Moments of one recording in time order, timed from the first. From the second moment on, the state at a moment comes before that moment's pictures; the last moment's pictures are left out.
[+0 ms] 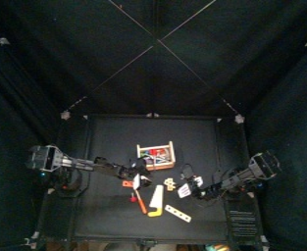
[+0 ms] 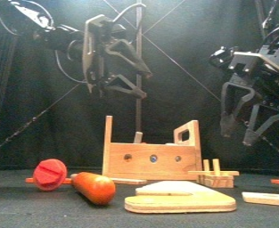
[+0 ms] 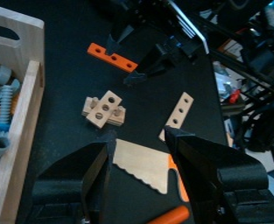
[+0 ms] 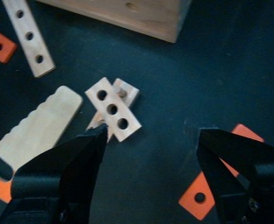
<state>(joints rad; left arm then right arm) 0.02 -0.09 0.71 0.62 -0.21 -1.00 0.43 -0.16 0.85 -0.91 0.78 2.11</state>
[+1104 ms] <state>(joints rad) 0.16 -0.41 1.06 0.64 -0.31 -0.97 0.24 -0.10 0.79 -0.56 0.64 1.37</state>
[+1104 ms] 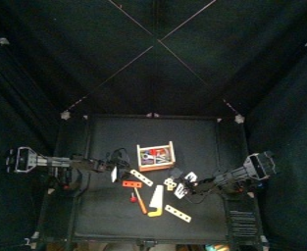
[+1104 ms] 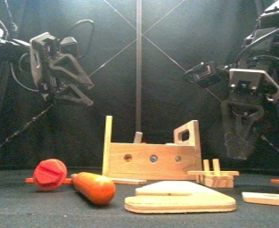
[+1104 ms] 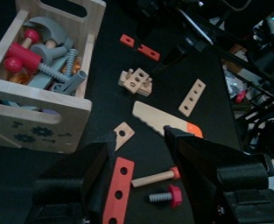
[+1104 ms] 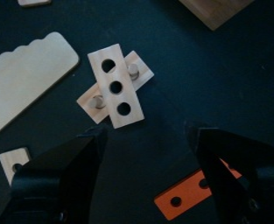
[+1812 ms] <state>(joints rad) 0.16 -0.41 1.07 0.63 -0.31 -0.97 0.22 -0.03 0.78 -0.58 0.57 1.34</state>
